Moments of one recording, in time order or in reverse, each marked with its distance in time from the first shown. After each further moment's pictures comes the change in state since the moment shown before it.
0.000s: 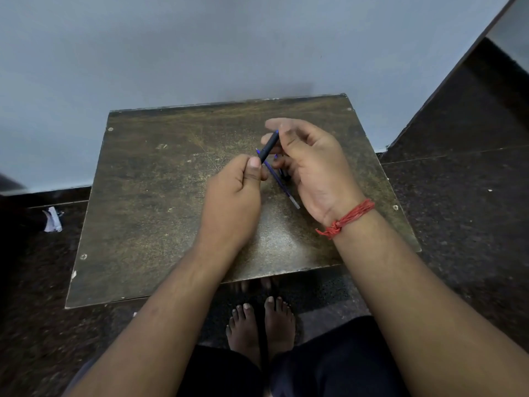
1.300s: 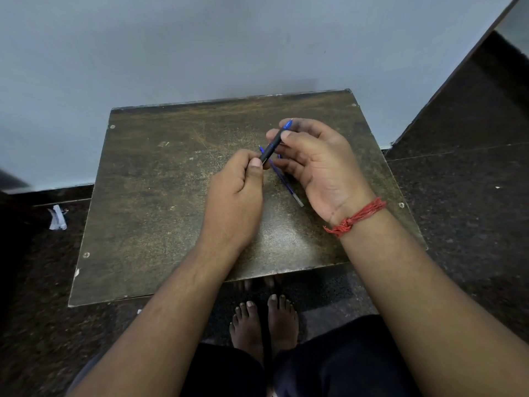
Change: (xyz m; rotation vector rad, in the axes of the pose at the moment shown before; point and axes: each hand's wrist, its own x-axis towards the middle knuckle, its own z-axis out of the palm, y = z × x) left_hand 0.001 -0.003 0.001 -0.030 -0.005 0.020; right_hand -0.004 -0.009 -0.002 0.164 0.053 0.147
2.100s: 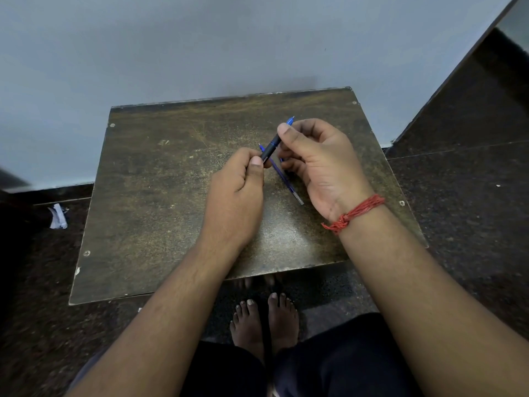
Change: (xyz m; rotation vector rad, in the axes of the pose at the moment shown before) left_hand -0.001 0.001 0.000 -0.019 -0.017 -0.017; right_hand 0.000 0.003 0.002 -0.101 0.088 -0.049
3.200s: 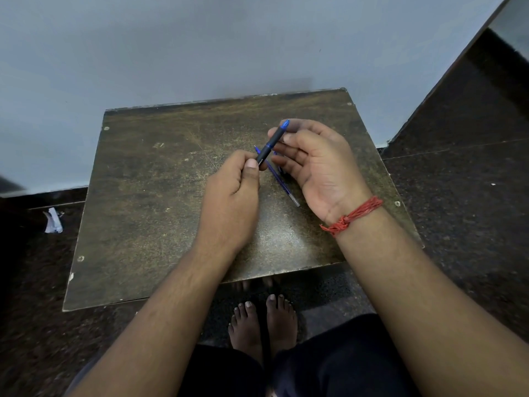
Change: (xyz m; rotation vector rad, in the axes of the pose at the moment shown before) left_hand 0.000 0.000 0.000 0.009 -0.010 0.006; right_hand -0.001 -0.005 -0.003 0.133 -0.025 0.064
